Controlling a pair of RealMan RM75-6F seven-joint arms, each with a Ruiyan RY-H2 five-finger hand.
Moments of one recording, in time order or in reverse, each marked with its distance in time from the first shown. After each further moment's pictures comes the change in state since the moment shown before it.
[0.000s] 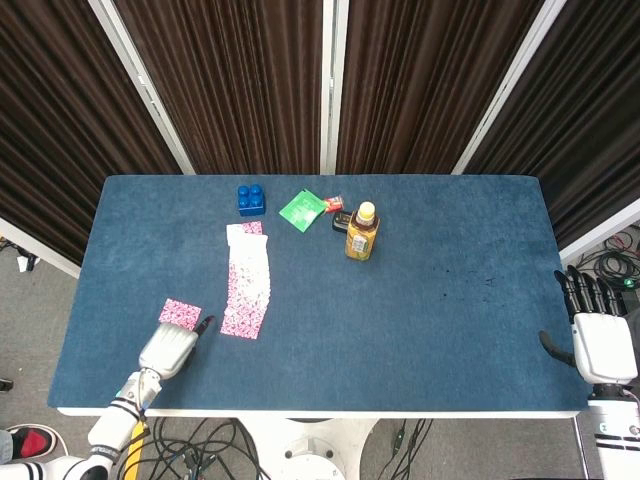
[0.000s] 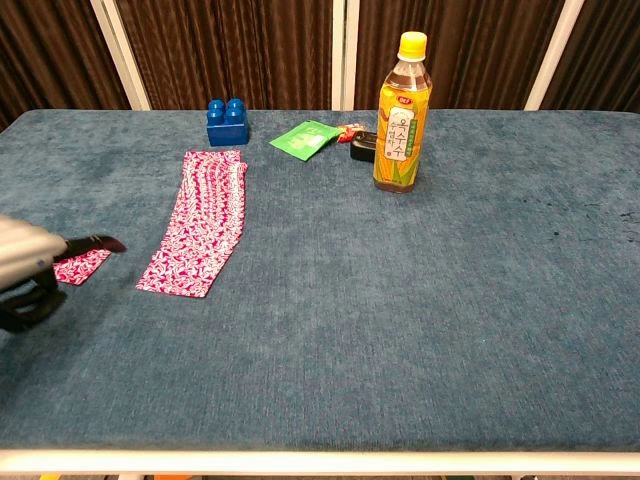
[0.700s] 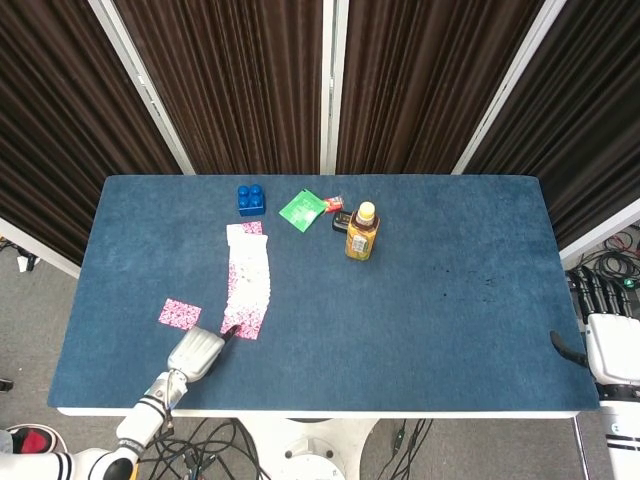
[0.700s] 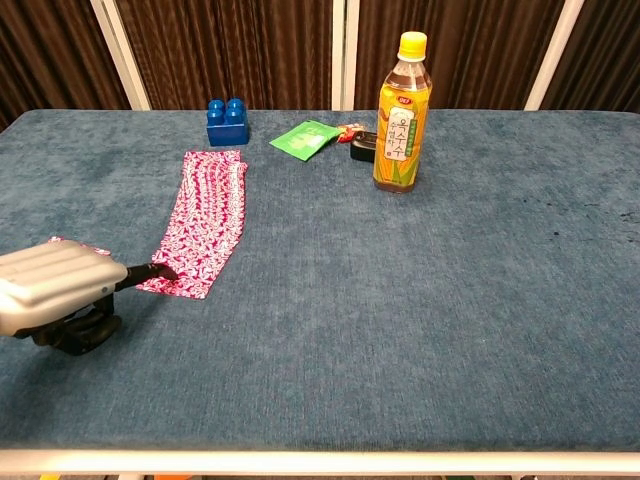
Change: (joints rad) left arm -0.051 -0.102 -0.017 0.044 -0.062 -0.074 0.074; right arm -0.009 0.006 0.002 0.050 0.014 -0.007 0.073
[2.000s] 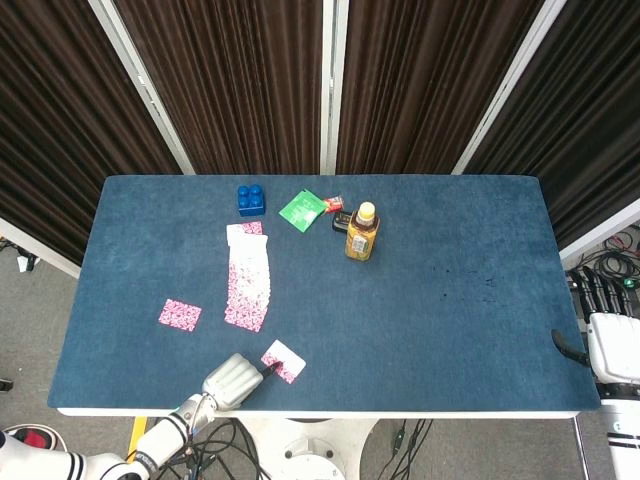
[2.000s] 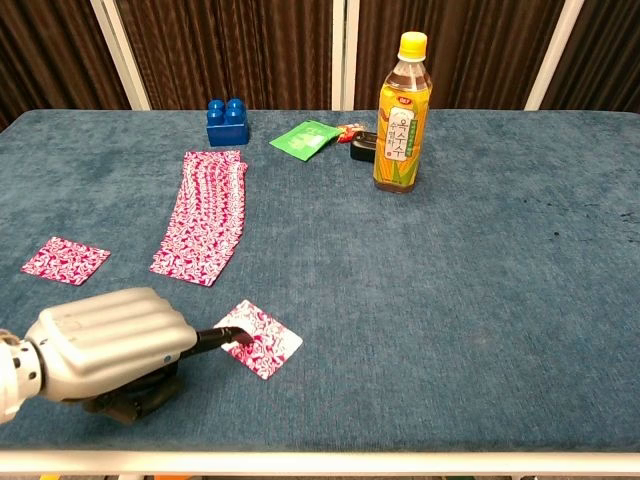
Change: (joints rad) left arm -0.092 -0.017 0.093 -0.130 0.095 -0.067 0.057; right arm 0.003 -0.011 0.002 0.032 -0.001 -0.011 0.037
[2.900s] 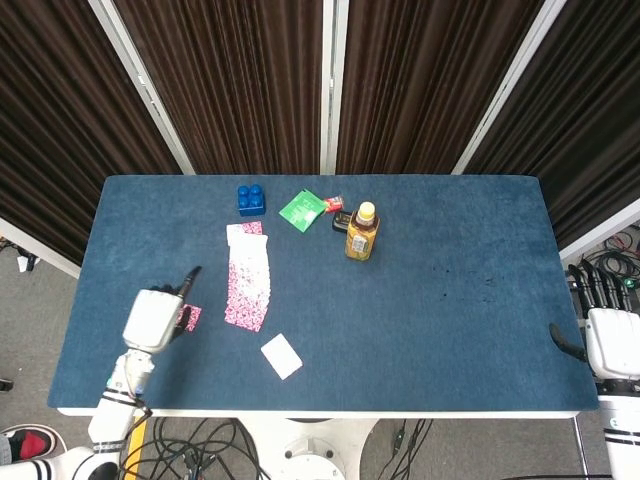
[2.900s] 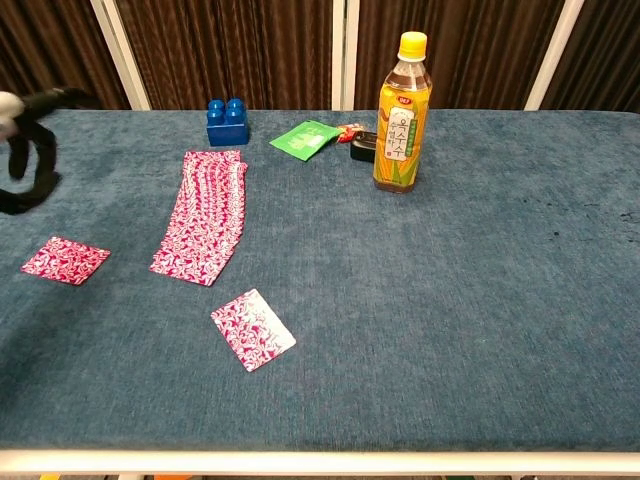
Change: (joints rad) left arm 0.195 0.098 -0.199 0.098 0.077 0.477 -0.218; right arm 0.008 -0.008 0.018 -0.010 -0.012 0.027 -0.008
